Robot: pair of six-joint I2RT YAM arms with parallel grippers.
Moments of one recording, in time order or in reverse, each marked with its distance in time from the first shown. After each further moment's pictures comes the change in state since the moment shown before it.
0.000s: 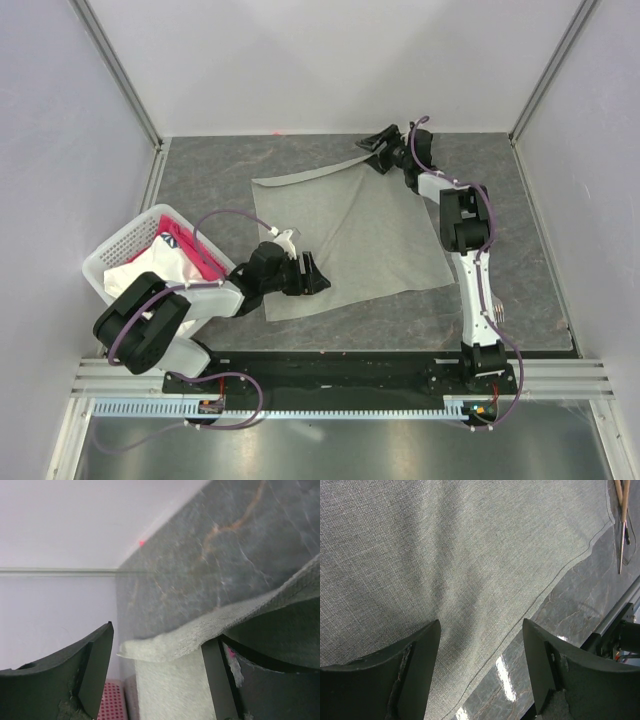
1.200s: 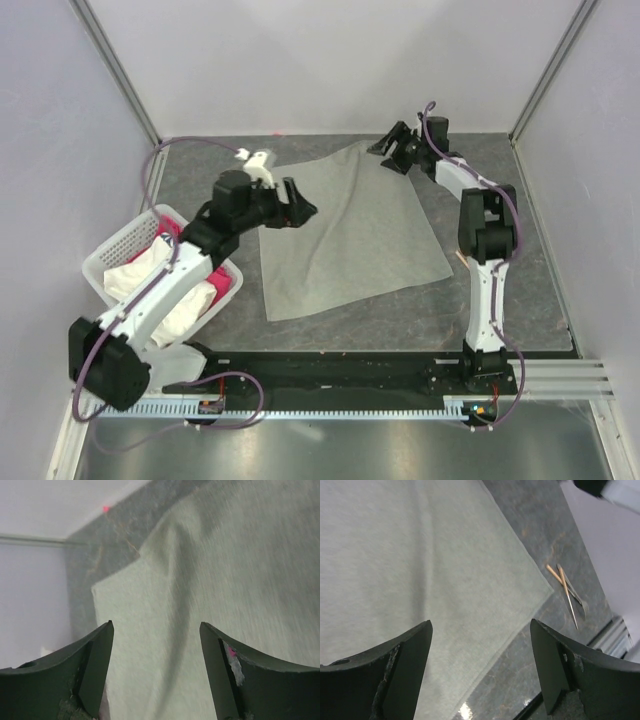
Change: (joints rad) left arm 0.146 -0.205 0.581 -0.588 -0.019 0.214; right arm -0.030 -0.244 -0.091 -0.366 0.026 -0.321
